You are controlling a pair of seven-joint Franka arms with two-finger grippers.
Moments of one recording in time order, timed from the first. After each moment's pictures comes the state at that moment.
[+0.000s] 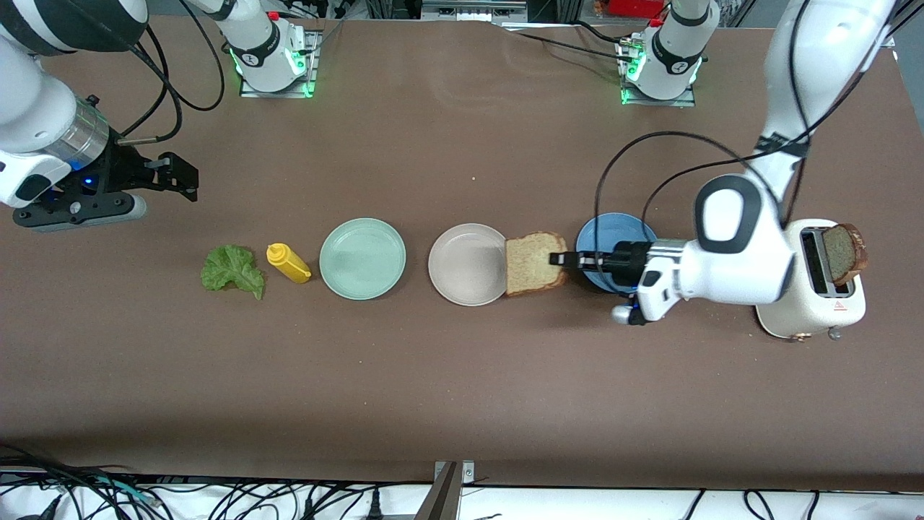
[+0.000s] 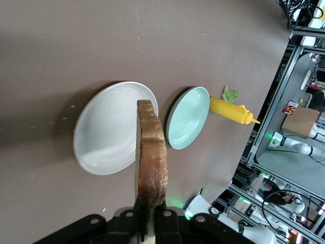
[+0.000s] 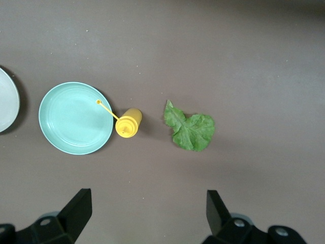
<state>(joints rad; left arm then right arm) 0.10 0.63 -0.45 -1.58 -0.78 1.98 0.01 0.30 0.14 -0.13 -1.48 -0.03 1.58 -0.02</state>
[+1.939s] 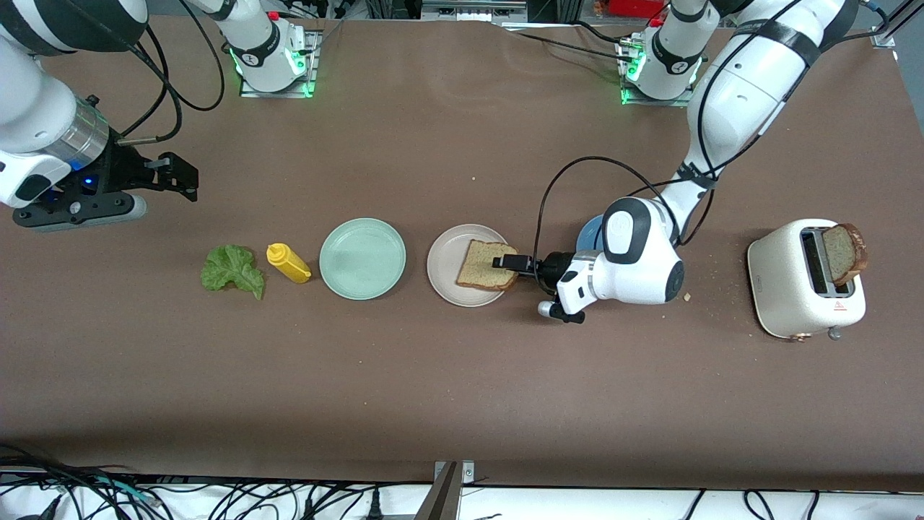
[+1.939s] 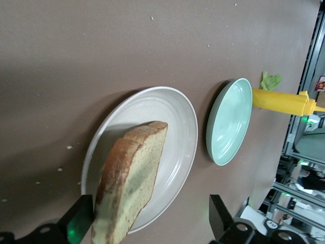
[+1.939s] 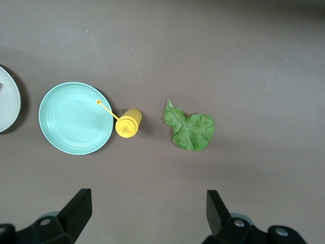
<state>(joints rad) -0.02 0.78 -0.45 -1.61 -0.72 2.20 0.24 0.30 0.14 -0.13 -1.48 -0.03 1.58 -0.02</state>
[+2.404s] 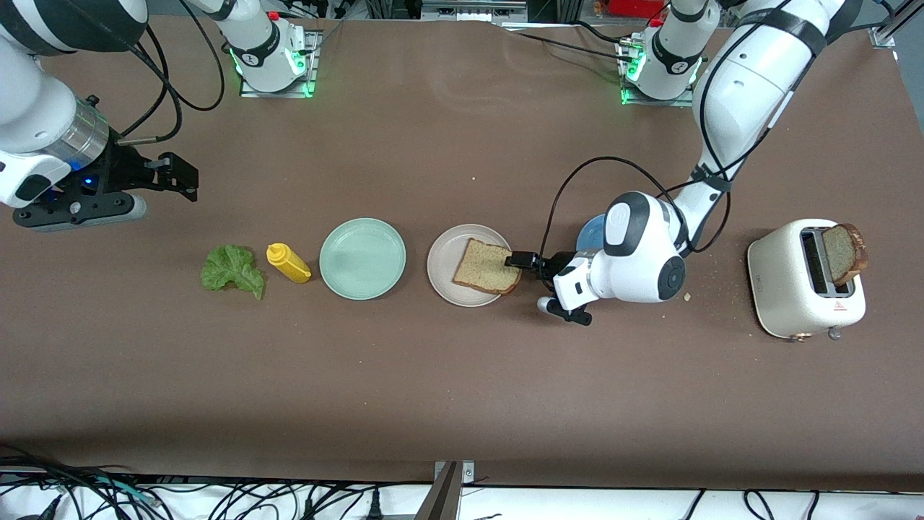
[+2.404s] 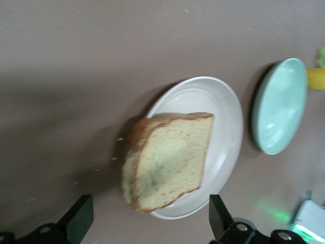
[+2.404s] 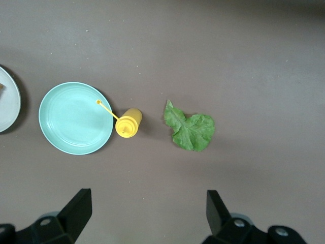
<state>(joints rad) -0.03 0.74 -0.45 -1.60 -0.38 2.18 0.08 0.30 0.14 -0.13 -1.48 -0.03 1.58 -0.02</state>
